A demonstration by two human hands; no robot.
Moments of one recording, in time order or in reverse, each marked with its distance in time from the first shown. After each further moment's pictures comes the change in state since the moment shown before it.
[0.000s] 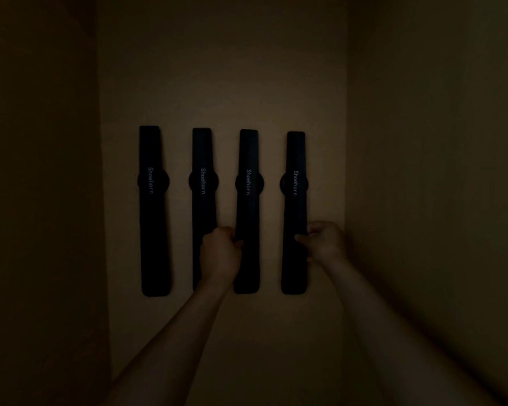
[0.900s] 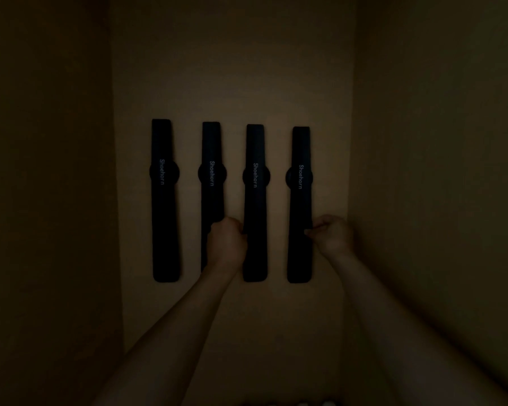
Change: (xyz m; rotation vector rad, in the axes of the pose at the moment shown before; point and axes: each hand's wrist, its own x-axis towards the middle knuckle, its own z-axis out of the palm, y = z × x) left_hand -0.006 0.008 -0.014 0.066 -0.051 -0.002; right_hand -0.010 -0.001 -0.011 -0.136 0.062 -0.076
